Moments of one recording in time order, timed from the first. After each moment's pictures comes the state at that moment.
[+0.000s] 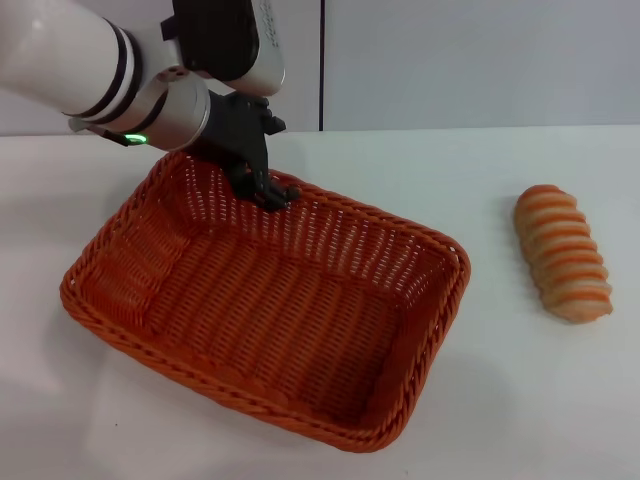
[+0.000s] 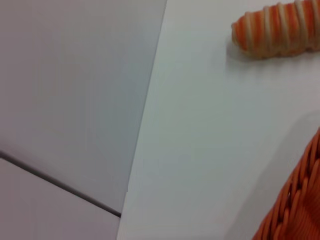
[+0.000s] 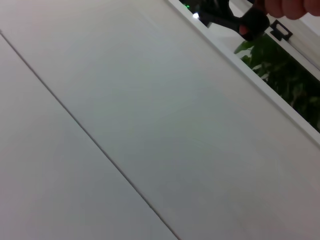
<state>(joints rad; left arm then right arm) -0.65 -2.07 1.47 1.30 2.51 1.25 -1.95 0.24 2.07 0.49 -0.16 -1.19 -1.36 0.93</state>
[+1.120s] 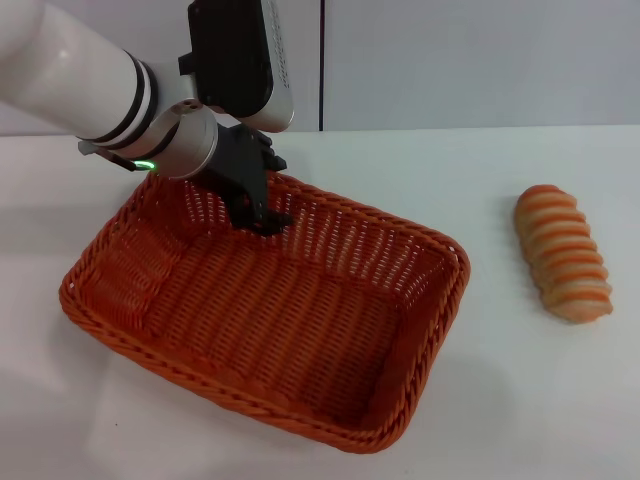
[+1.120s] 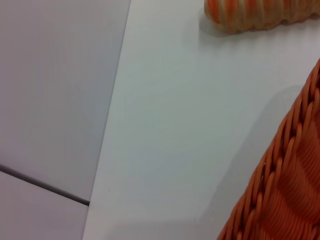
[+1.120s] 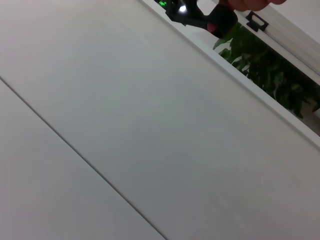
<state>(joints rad) -0.67 -2.07 1.52 1.23 2.52 1.25 -1.94 0.23 2.07 0.50 -0.16 -1.19 -1.32 1.02</state>
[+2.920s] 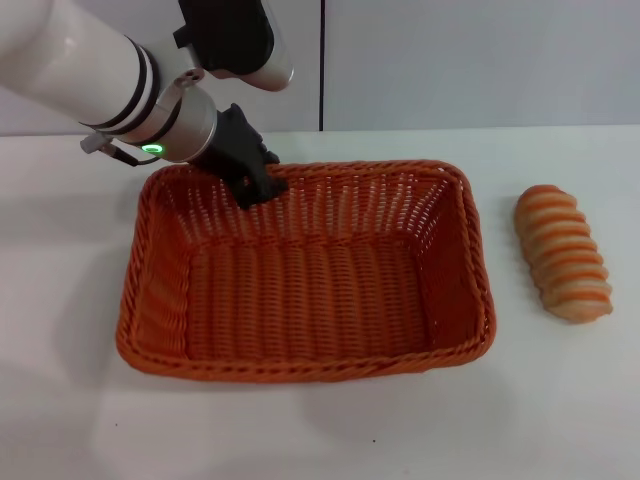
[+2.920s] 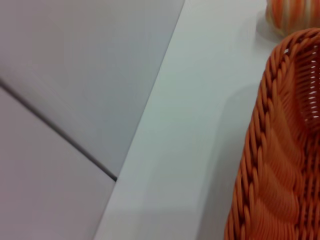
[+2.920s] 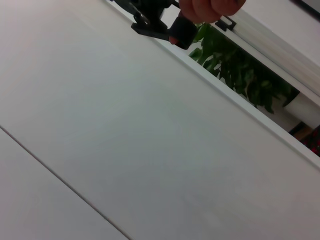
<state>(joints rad) -0.69 -2.07 1.52 1.19 2.55 1.19 -2.11 0.23 2.06 0.53 -0.17 -1.18 -1.25 1.07</state>
